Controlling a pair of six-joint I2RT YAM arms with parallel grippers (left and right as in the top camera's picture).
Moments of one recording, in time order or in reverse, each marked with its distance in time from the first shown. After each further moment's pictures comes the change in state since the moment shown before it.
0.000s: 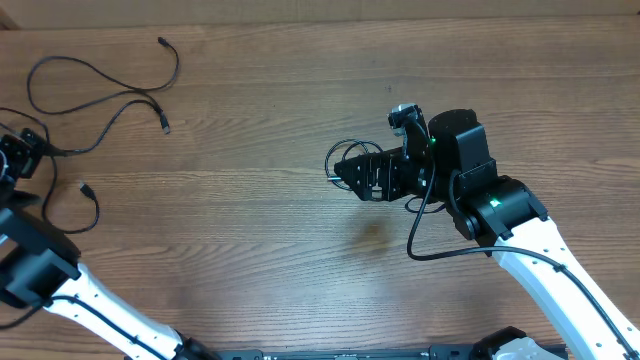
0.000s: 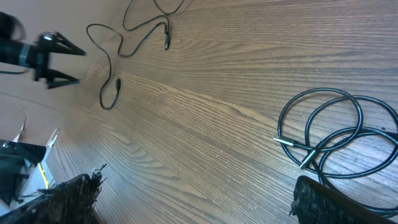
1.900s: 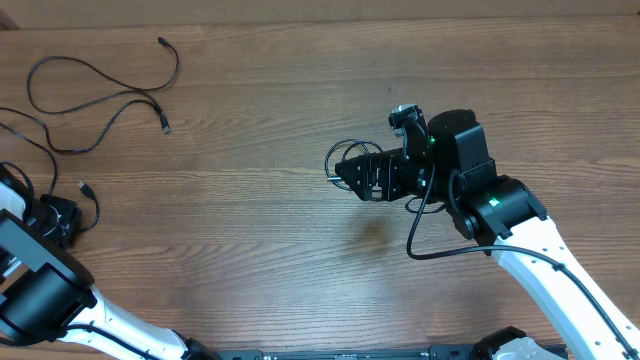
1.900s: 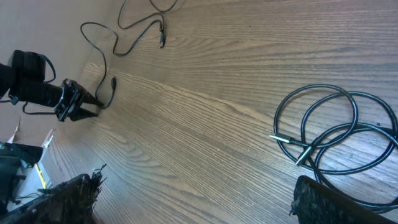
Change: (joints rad) left arm 0.000 -0.277 -0.857 0.653 -0.378 -0.330; right arm 0.000 0.006 0.000 -0.010 0.012 0.000
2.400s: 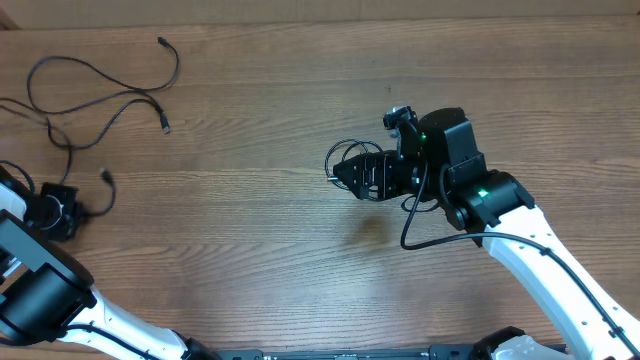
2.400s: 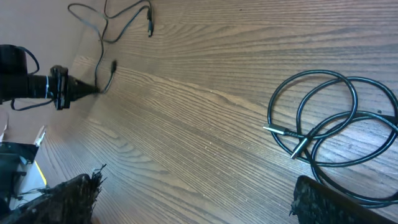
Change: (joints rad) left arm 0.003 -0.002 -0.014 0.091 0.320 -0.058; right arm 0.000 0.061 0.000 0.000 0.000 0.000
